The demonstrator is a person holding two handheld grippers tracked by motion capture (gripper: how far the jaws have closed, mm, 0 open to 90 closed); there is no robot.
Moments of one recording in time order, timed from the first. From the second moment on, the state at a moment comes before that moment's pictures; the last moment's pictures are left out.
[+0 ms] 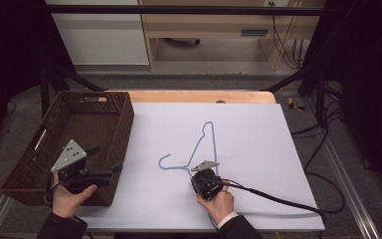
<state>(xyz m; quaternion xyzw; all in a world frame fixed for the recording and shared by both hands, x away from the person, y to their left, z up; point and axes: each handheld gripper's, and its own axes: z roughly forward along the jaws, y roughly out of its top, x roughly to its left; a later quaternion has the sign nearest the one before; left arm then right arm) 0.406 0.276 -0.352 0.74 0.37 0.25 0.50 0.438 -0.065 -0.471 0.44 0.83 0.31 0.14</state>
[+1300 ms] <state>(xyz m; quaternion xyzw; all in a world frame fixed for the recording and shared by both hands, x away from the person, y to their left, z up) 0.401 0.210 -0.381 0.79 0.34 0.20 0.48 0.441 -0.107 -0.427 0.44 0.79 0.40 0.10</state>
